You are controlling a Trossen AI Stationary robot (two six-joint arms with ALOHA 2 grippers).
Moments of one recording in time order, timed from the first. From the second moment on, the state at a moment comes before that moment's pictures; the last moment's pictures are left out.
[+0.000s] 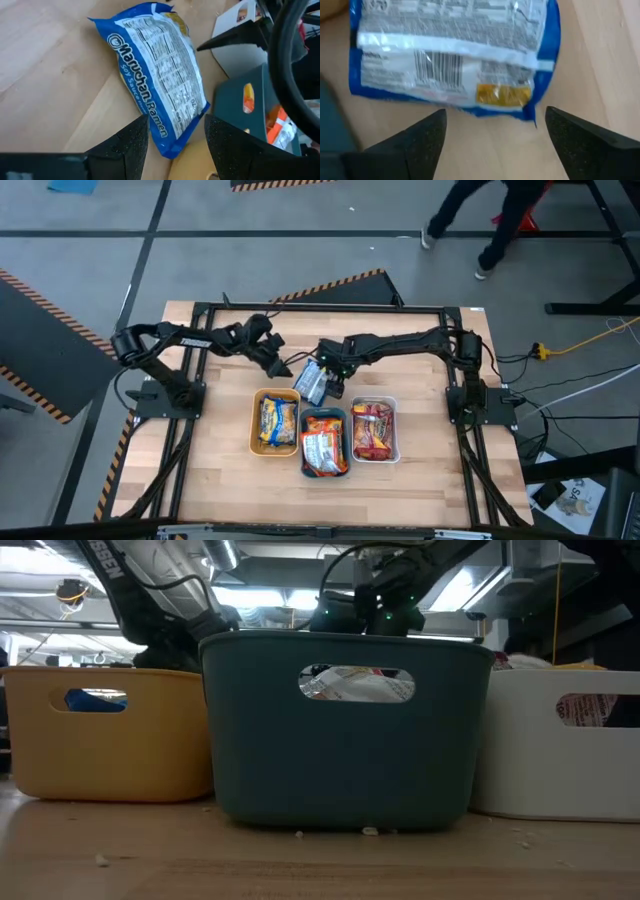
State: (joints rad) left arm 0.59 1.52 0.57 0.14 0.70 -0.41; right arm -0.20 2.01 1.42 -0.65 -0.06 0.15
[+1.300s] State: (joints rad) left arm 0.58 1.63 0.57 0.28 0.77 -0.50; right arm -0.21 2.09 1.45 -0.38 -0.08 0.13
